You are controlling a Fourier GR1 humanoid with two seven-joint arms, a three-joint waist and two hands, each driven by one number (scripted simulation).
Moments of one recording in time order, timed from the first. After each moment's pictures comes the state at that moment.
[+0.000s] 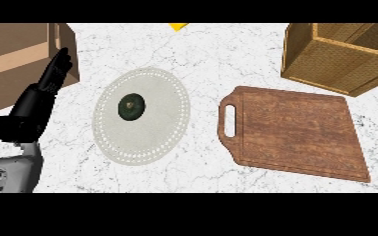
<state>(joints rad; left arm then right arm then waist) -0.19 0.30 0.10 -1.58 -0.11 -0.09 -0.01 -0.39 -0.84 -0.26 -0.79 0.99 0.25 -0.36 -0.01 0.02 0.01</state>
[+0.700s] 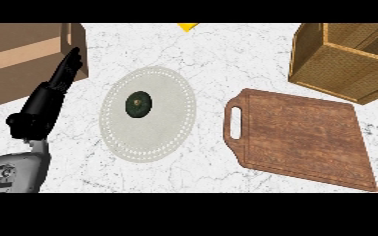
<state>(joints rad) -0.21 0.28 0.07 -1.56 -0.13 -0.10 -0.01 -0.68 -1.03 -0.68 -0.51 0.61 0.27 -0.61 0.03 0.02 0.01</state>
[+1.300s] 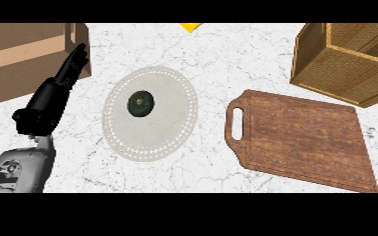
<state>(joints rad) -0.24 0.27 0.06 -1.57 -0.14 -0.10 0.01 -1.06 -1.11 -0.57 -0.42 0.62 0.53 -0.49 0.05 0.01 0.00</state>
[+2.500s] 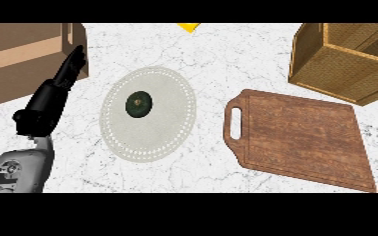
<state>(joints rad) -0.23 0.26 0.08 -1.55 -0.15 -0.11 0.00 -1.29 -0.90 -0.27 -0.35 0.86 0.53 -0.23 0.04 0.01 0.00</state>
